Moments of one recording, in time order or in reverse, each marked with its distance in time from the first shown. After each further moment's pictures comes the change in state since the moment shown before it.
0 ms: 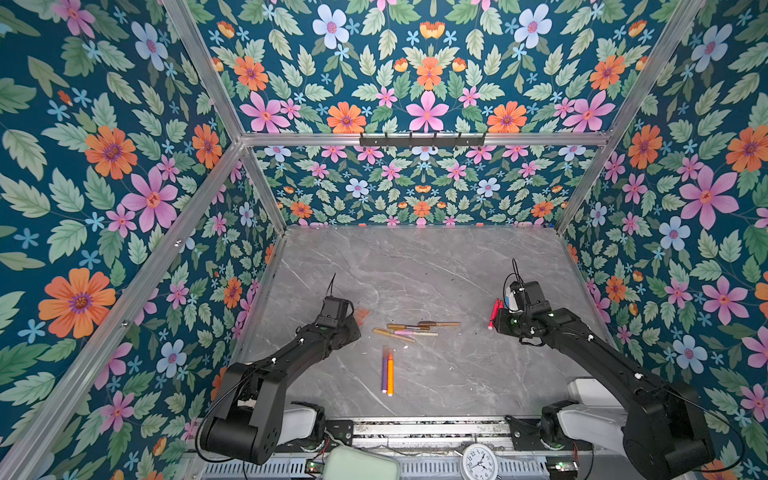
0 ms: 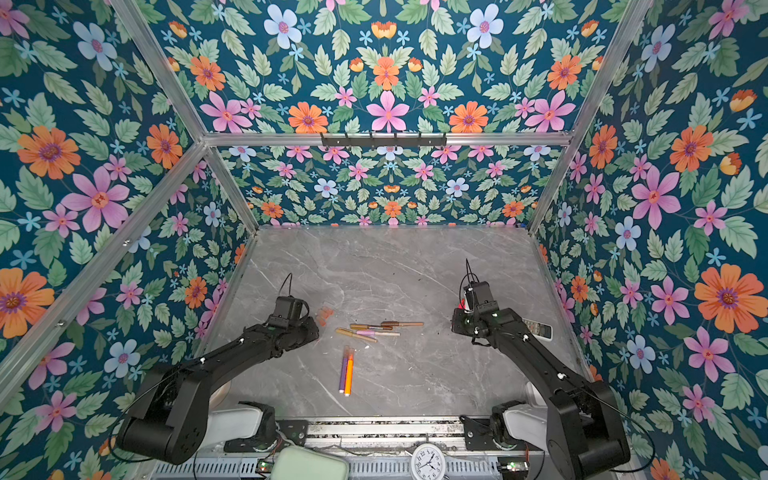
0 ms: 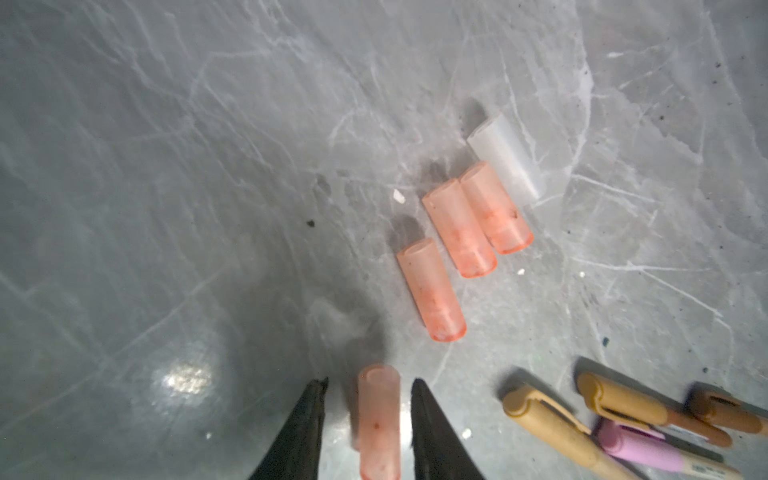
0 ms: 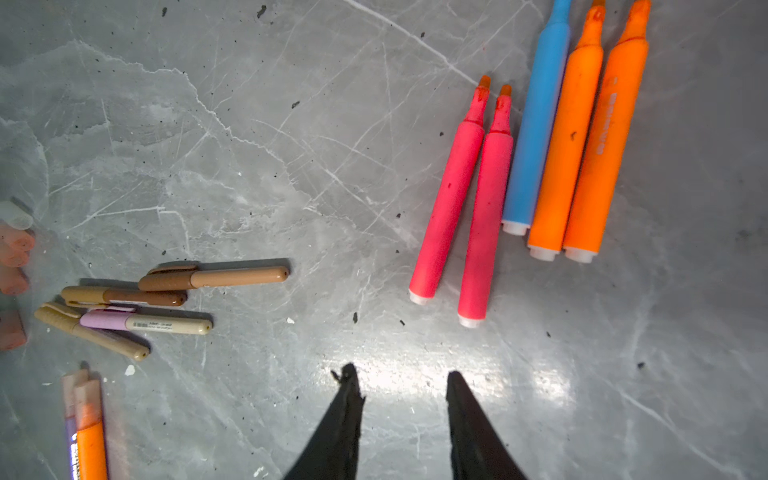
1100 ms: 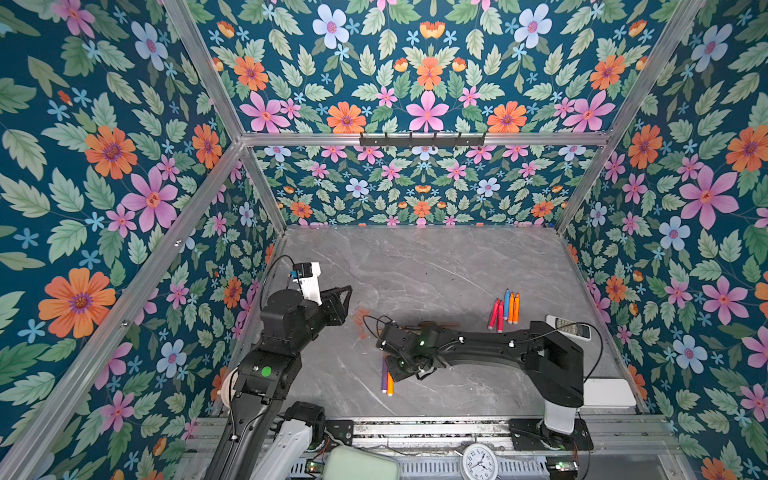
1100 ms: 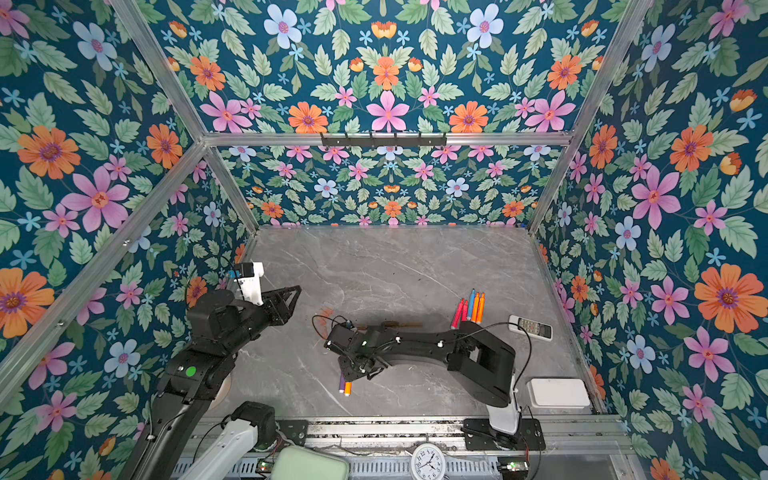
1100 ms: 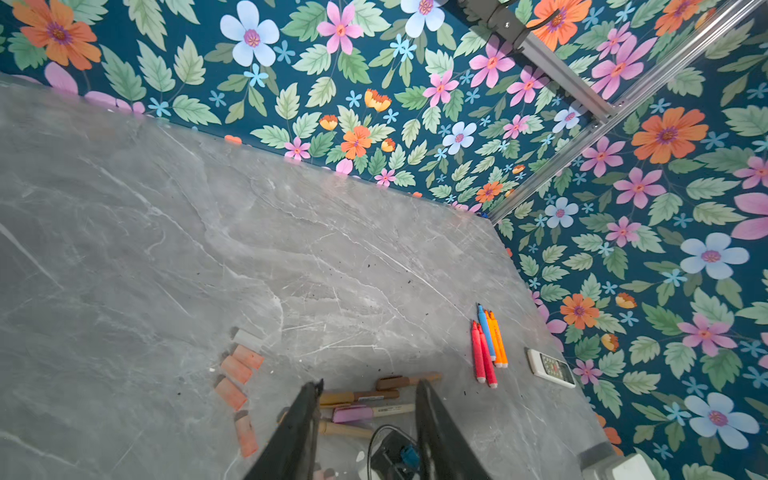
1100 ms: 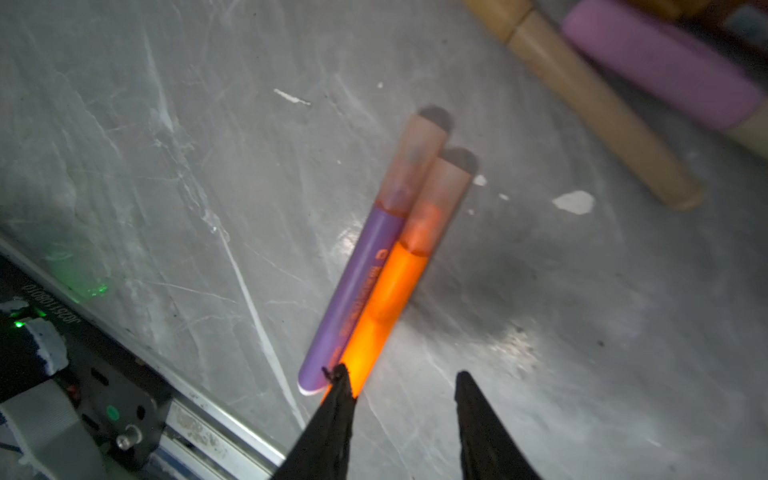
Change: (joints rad) left arm 0.002 -0.639 0.328 -0.303 0.188 0.183; right arm 0.929 0.733 0.623 -0.061 0.085 0.306
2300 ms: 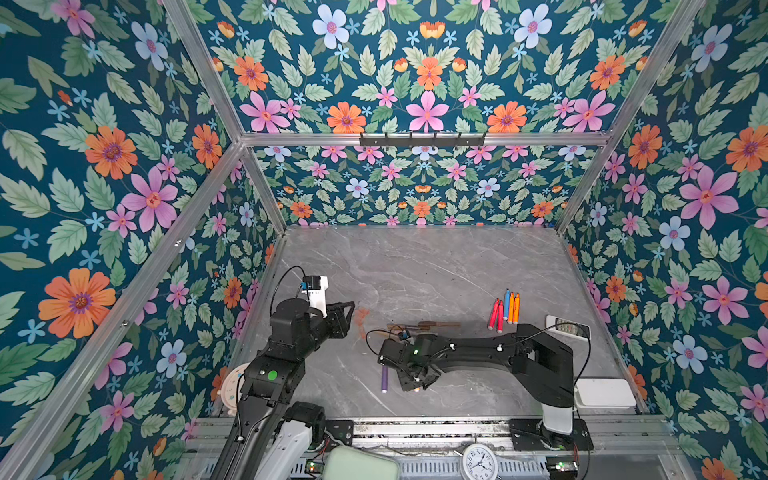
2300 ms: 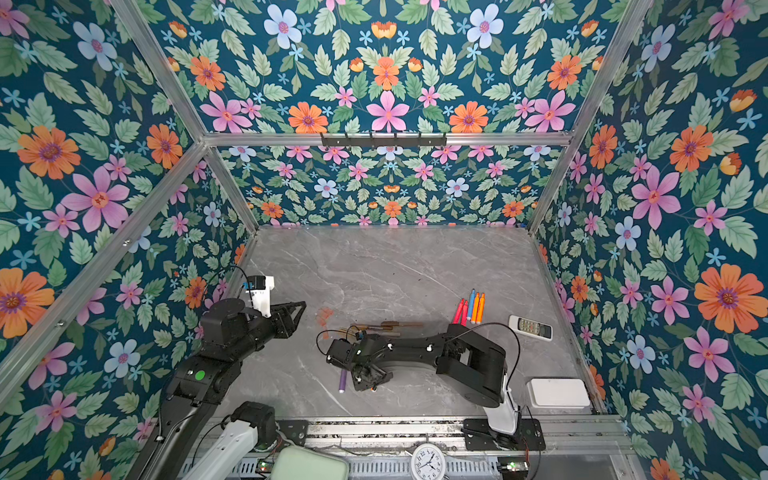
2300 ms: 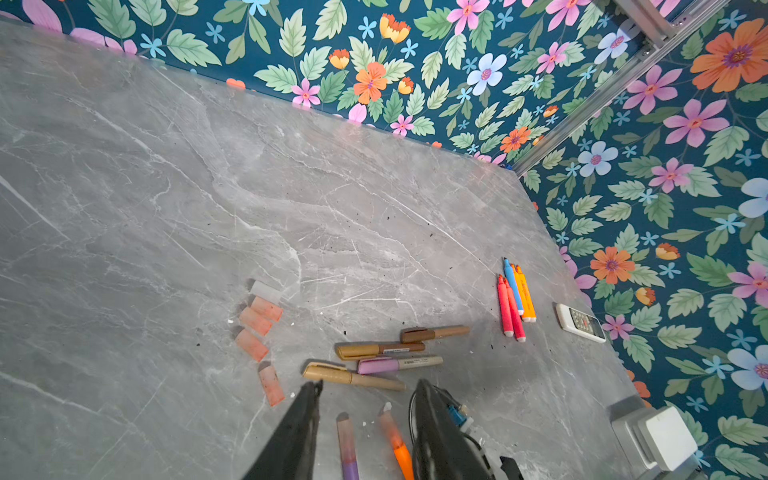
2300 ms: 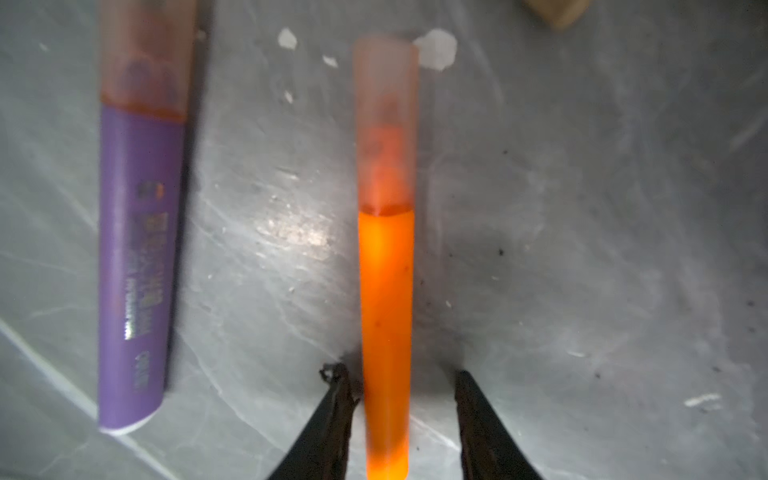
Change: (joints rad) left arm 0.001 -0.032 -0.097 -0.025 0.035 0.045; right arm 0.027 0.027 -0.040 -0.174 0.115 0.141
